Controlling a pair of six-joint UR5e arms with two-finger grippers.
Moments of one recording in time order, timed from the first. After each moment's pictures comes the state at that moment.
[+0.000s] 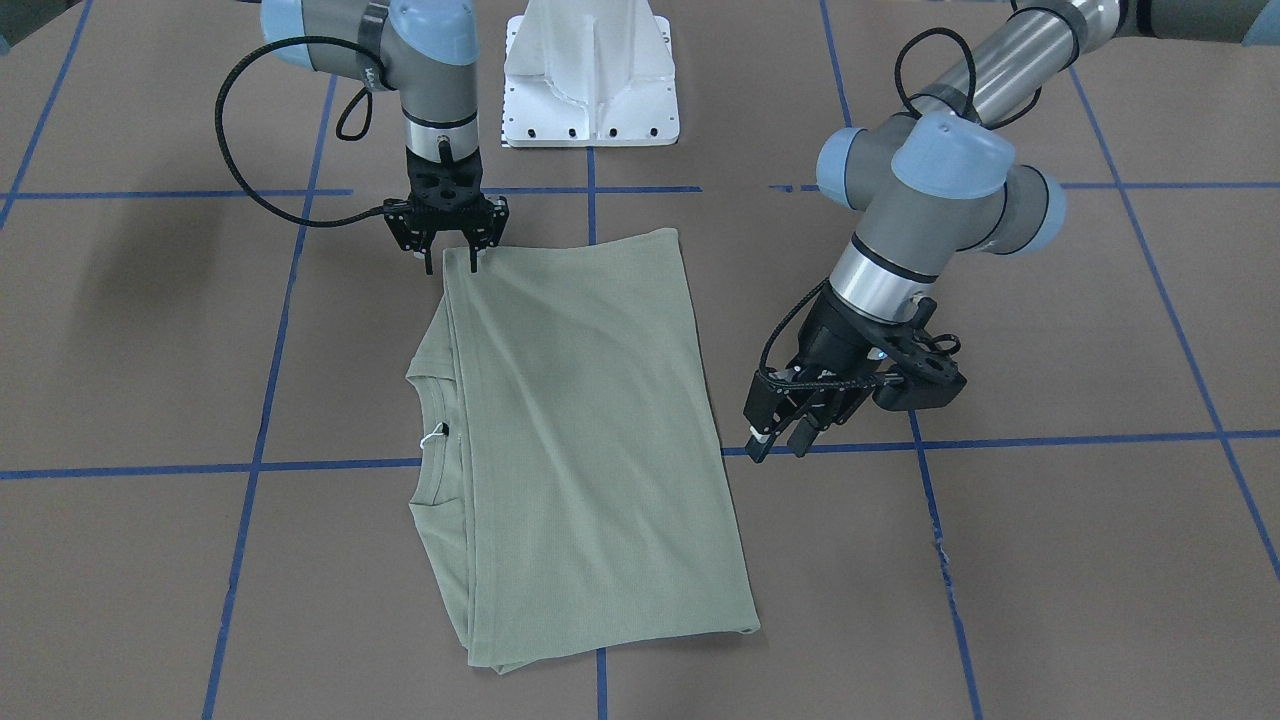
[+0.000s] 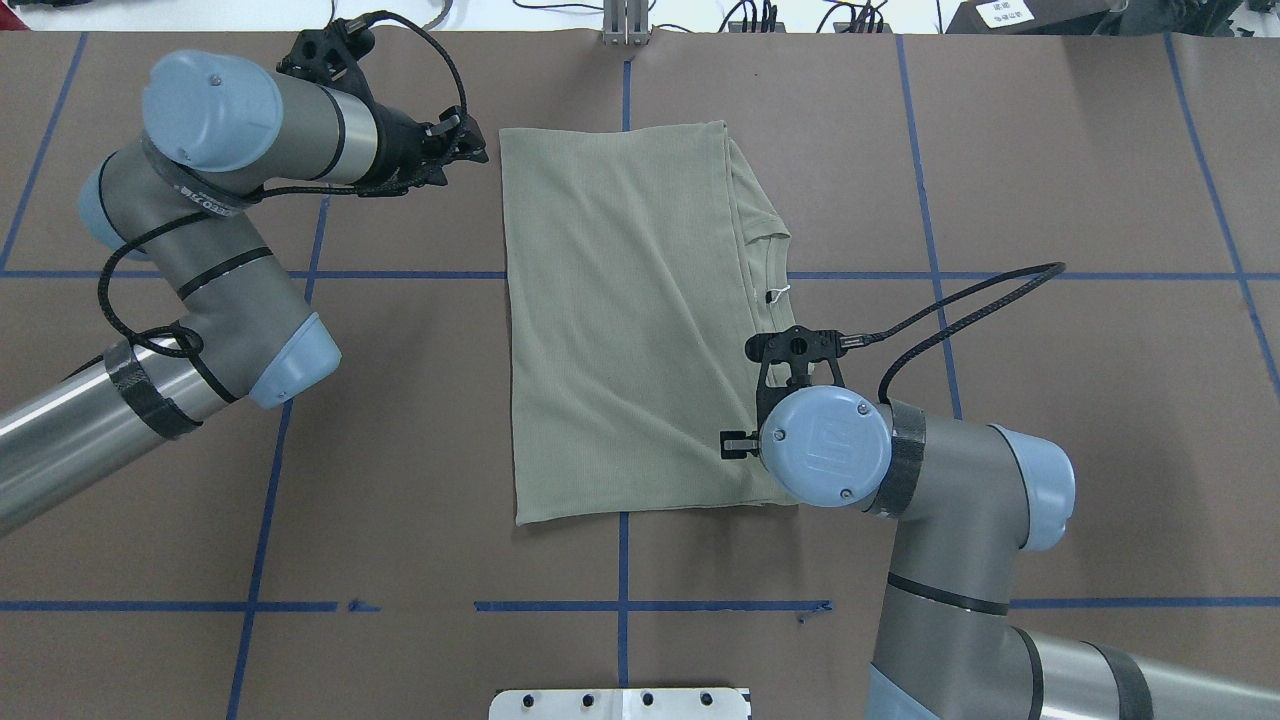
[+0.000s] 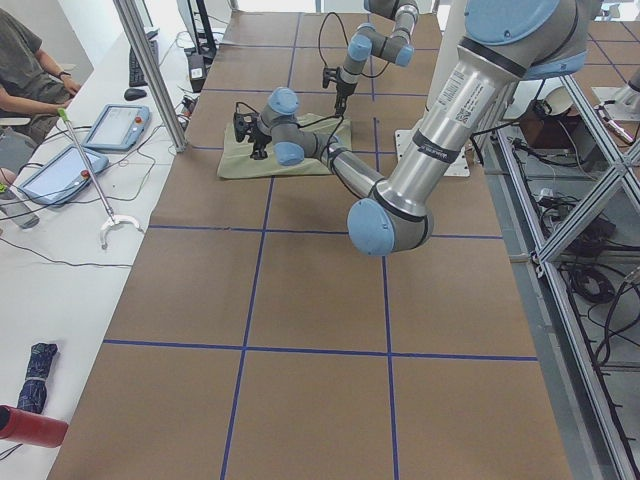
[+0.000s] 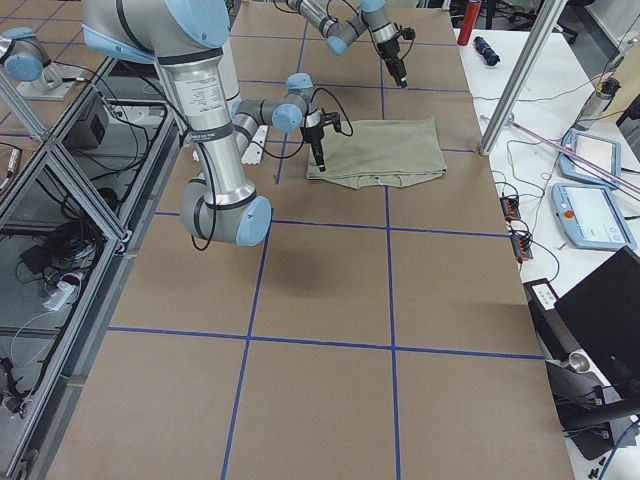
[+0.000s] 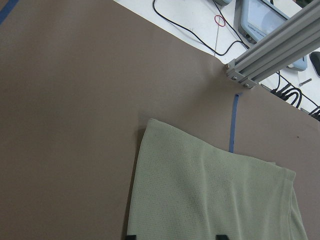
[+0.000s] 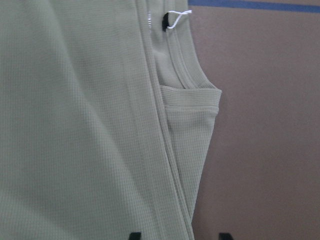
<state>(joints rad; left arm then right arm) -0.80 -2.16 -1.49 -2.27 -1.82 -1.51 0.35 -1.13 1.92 -1.68 1.54 1.41</state>
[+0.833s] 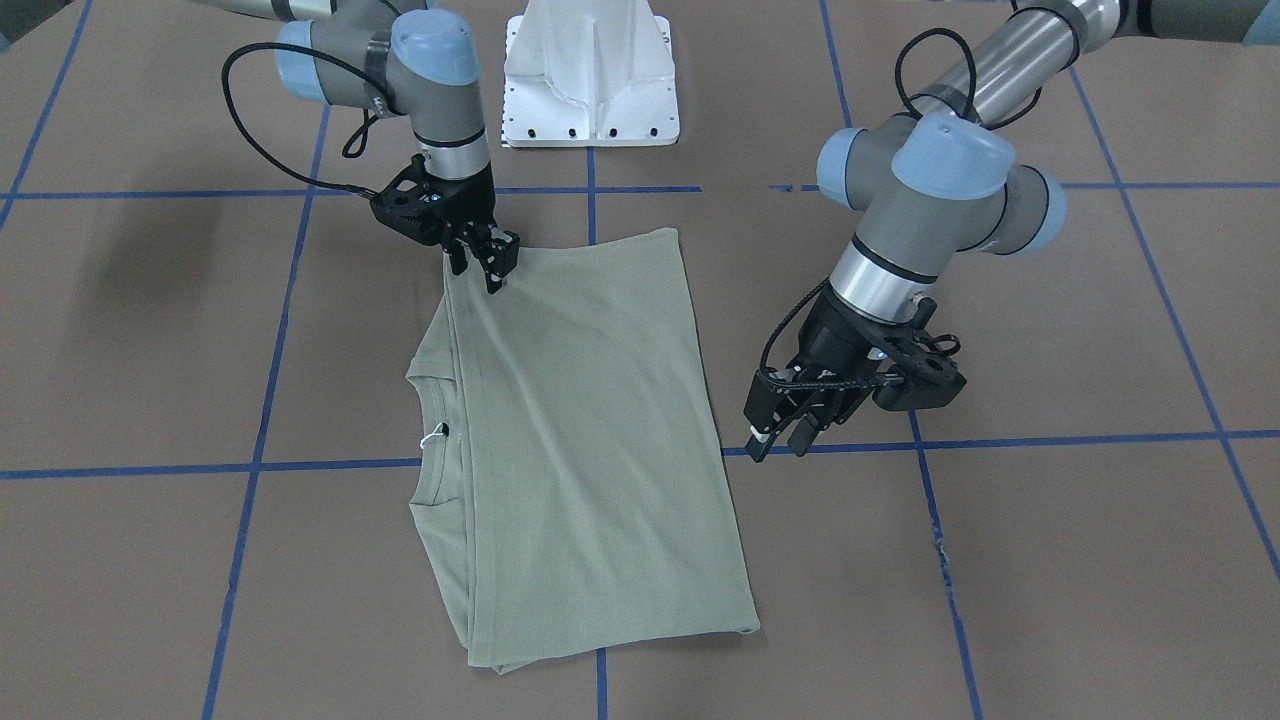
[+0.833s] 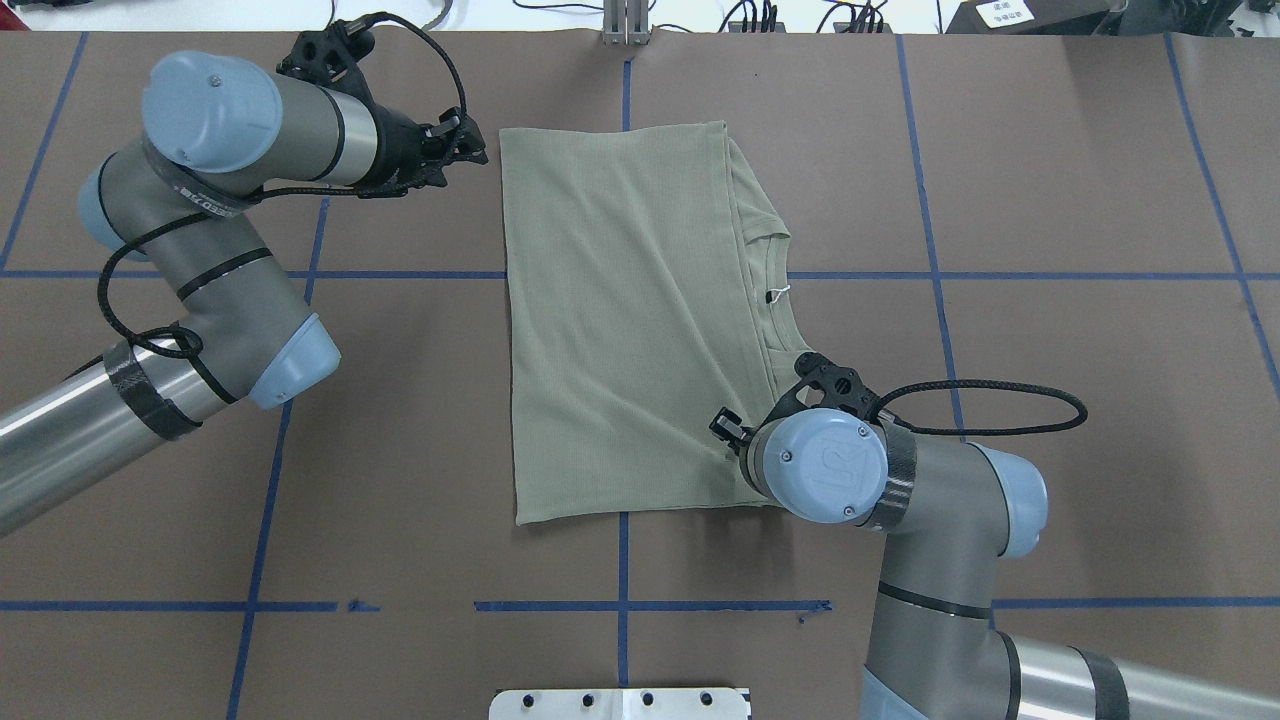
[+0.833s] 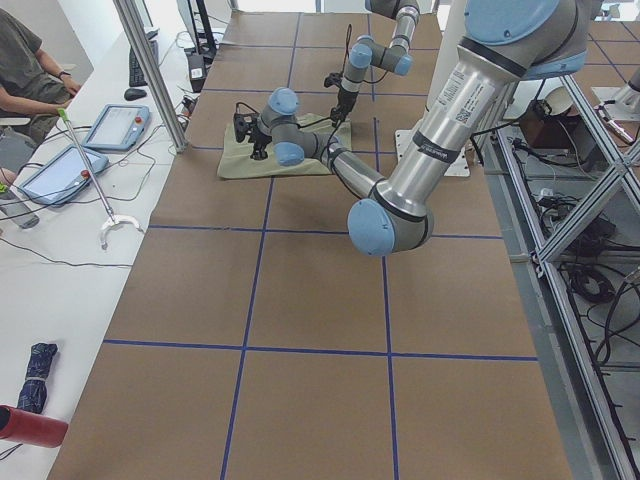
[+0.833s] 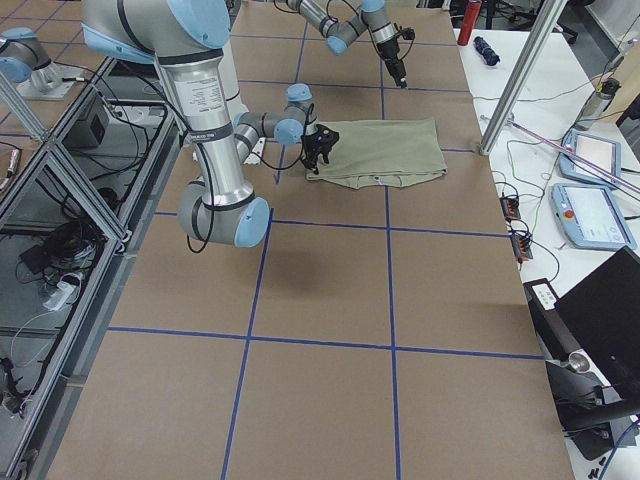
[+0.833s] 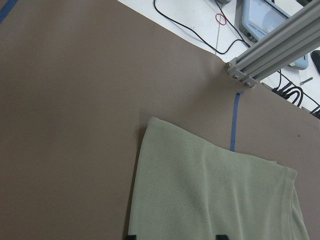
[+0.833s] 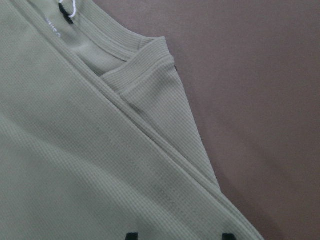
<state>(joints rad) -0.80 -2.16 -1.49 -2.27 -1.82 -1.51 0.33 -1.15 1.83 -1.48 1.56 2.00</state>
